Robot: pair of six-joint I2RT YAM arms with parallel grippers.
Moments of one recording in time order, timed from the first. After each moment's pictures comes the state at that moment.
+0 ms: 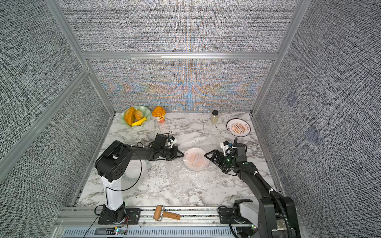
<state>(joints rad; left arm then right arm) -0.56 1.98 0.96 0.22 0.73 -0.81 0.09 1.13 0.51 -0.19 -0.76 0.62</state>
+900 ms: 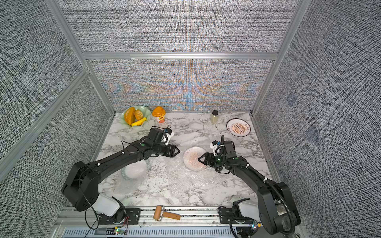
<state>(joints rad) -0.68 1.56 1.06 -0.39 0.29 -0.33 0.28 1.29 0.61 -0.23 -0.61 0.54</state>
